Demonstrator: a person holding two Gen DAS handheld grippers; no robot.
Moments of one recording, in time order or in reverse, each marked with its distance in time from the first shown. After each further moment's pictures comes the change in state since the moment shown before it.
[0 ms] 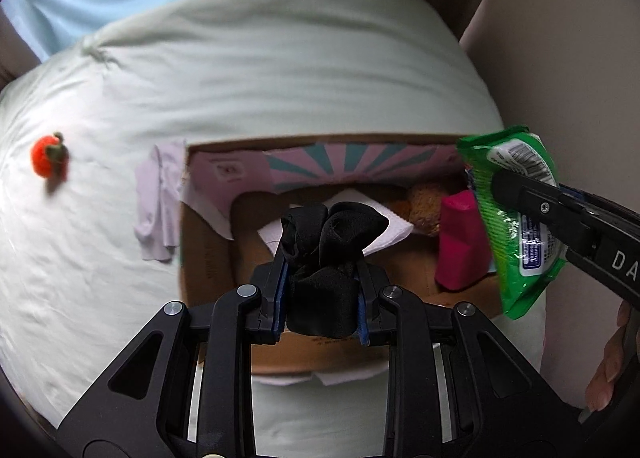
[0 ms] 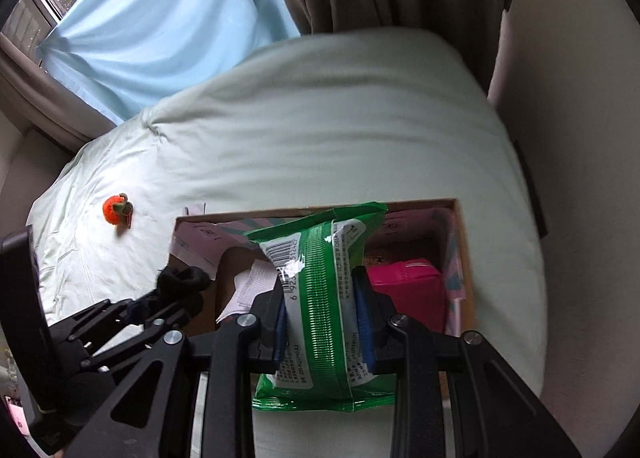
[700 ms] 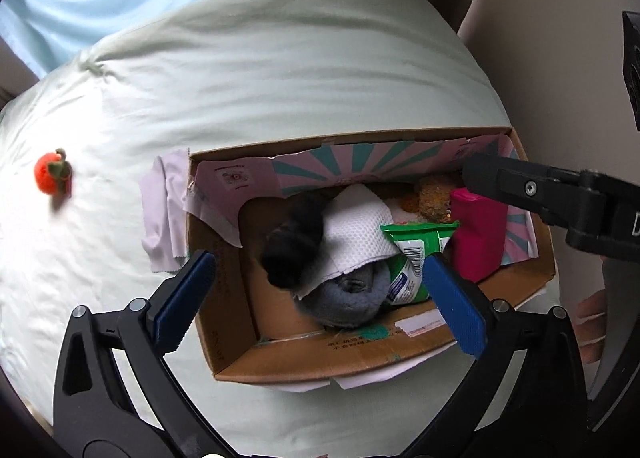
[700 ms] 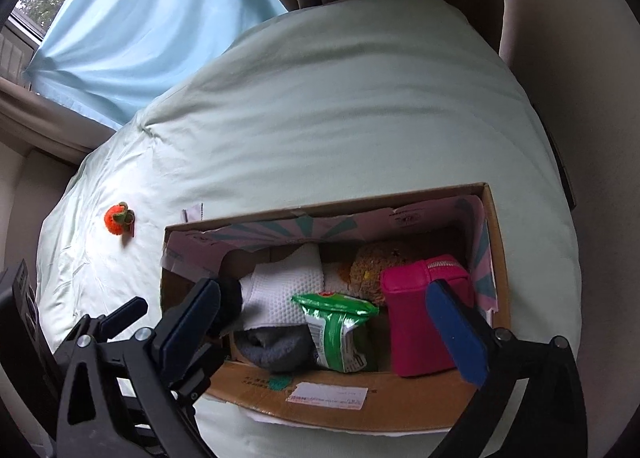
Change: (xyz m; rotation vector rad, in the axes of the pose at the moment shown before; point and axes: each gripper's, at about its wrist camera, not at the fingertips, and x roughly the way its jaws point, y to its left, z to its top) left arm -0.007 0.004 -0.002 0.063 -0.026 0.027; right arm 0.028 -0.014 0.009 0.092 0.064 0.067
